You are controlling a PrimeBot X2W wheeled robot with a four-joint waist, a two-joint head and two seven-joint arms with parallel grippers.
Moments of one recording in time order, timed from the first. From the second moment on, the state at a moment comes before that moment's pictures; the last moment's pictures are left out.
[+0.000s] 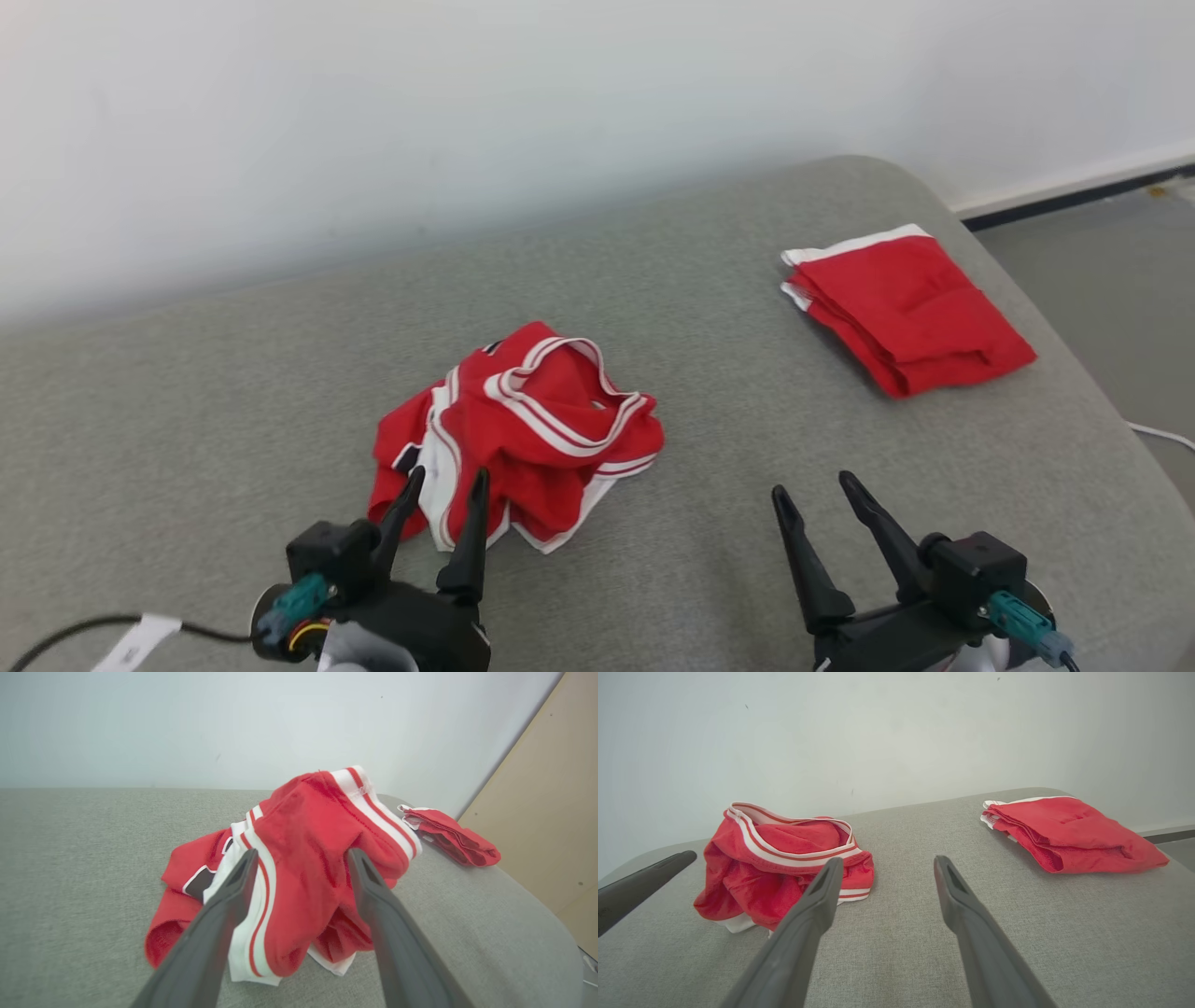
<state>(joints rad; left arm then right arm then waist) -0.31 0.10 -0.35 0.49 -0.52 -0.06 -0.20 -0.02 -0.05 0.19 0.03 0.20 0.13 0.01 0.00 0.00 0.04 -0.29</state>
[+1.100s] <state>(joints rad) 0.19 0.08 -0.02 0.05 -0.32 -0.13 -0.26 0.02 -0.05 0.05 0.21 0.22 0.13 -0.06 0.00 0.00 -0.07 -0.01</state>
